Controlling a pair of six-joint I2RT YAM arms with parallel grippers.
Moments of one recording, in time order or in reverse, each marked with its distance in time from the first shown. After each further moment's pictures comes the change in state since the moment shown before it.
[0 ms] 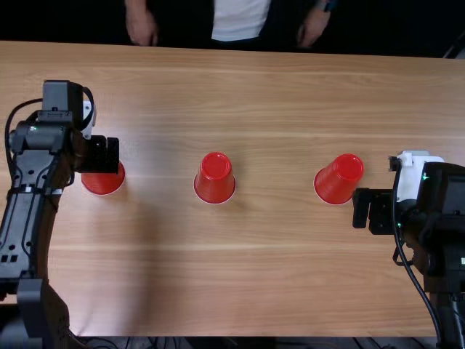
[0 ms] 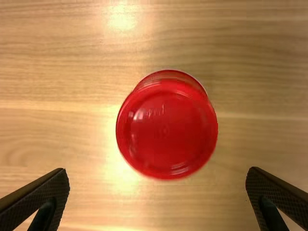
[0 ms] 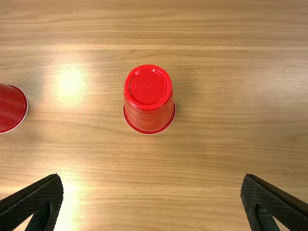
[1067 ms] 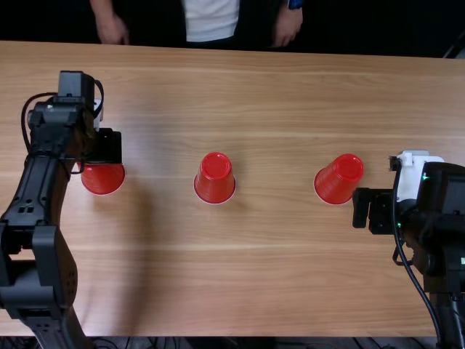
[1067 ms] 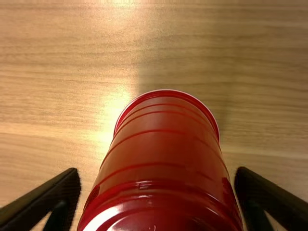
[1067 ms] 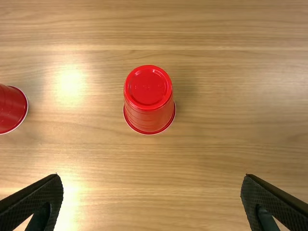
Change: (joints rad) left arm 0.000 0.221 0.123 -0.019 0.000 -0.036; right arm 0.000 0.000 -0.002 0.003 0.000 0.003
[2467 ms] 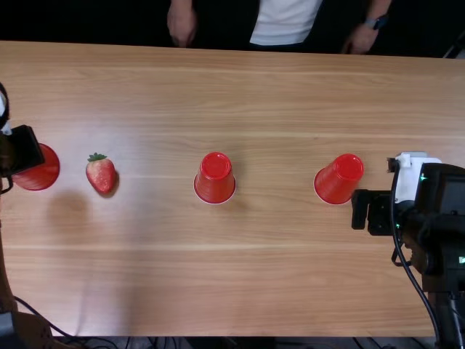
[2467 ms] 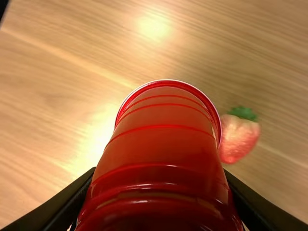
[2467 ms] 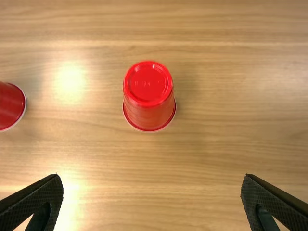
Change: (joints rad) left arm 0.279 -0.328 -0.002 -0.115 0.000 -0.108; right arm 0.000 -0.001 -0.022 0.003 0.000 0.000
